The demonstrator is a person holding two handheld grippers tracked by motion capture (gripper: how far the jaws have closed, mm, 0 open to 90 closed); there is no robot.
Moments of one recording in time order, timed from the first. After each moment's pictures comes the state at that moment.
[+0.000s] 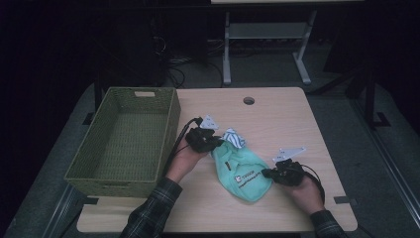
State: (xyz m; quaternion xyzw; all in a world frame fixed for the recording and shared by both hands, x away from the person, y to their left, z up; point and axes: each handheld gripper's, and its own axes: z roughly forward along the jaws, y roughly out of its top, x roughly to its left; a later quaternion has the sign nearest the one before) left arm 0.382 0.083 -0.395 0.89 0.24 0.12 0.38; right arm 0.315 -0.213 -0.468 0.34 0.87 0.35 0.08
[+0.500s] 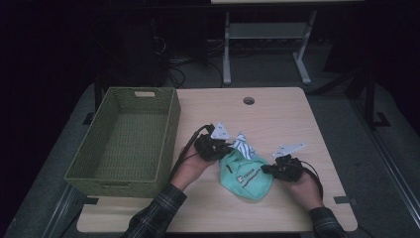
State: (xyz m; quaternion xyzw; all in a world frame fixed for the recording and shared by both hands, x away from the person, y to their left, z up) left arm 0.353 0.054 -0.390 0.90 0.19 0.12 0.38; right arm 0.326 -0.214 -0.469 0.35 0.86 0.36 0.08
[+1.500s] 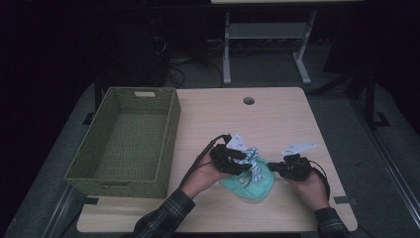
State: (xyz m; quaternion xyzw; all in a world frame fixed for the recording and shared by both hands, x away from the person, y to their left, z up) left arm 0.335 0.022 -0.397 0.90 0.15 0.06 0.40; right arm 0.321 -0.232 -0.457 0.36 0.85 0.38 0.09
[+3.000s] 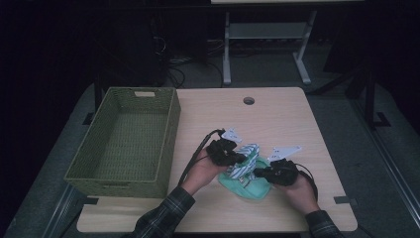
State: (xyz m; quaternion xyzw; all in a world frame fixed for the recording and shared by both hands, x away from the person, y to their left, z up) left arm 0.350 0.030 -0.397 0.89 0.21 0.02 0.40; right arm 0.311 -0.193 -0.455 0.31 0.86 0.40 0.06
